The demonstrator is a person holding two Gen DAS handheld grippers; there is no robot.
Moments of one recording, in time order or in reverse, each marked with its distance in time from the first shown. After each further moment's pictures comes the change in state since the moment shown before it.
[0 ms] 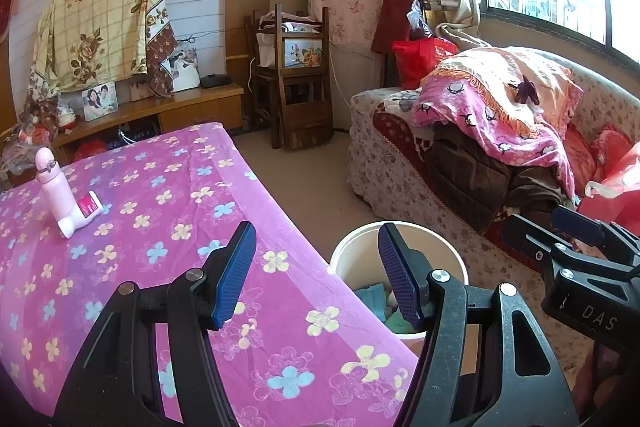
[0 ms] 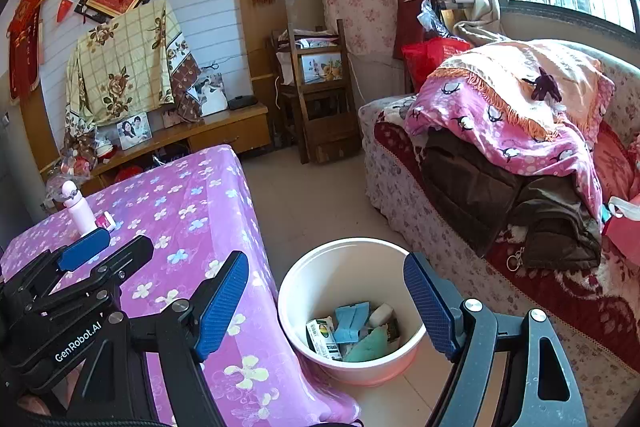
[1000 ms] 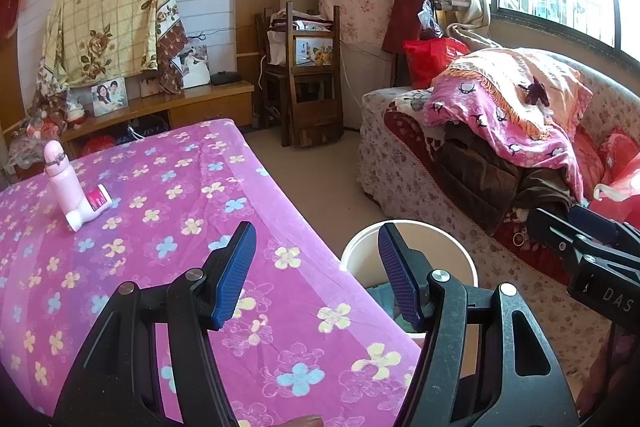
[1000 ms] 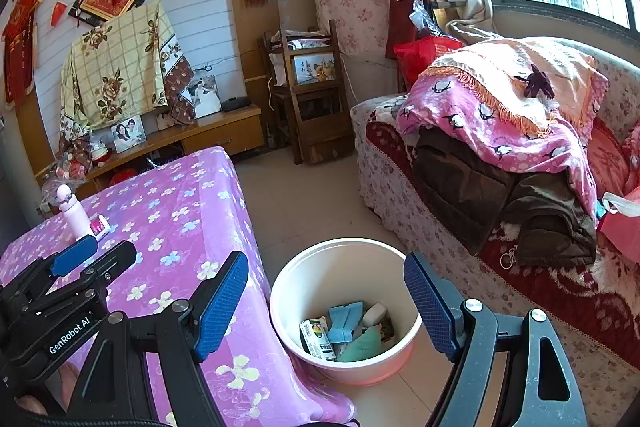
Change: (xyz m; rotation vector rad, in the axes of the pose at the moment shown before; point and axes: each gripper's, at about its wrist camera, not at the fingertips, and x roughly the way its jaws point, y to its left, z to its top) left arm 0.000 0.006 -0.003 -0.014 0.004 0.037; right arm -0.001 -0.011 0.000 0.014 0.002 -0.013
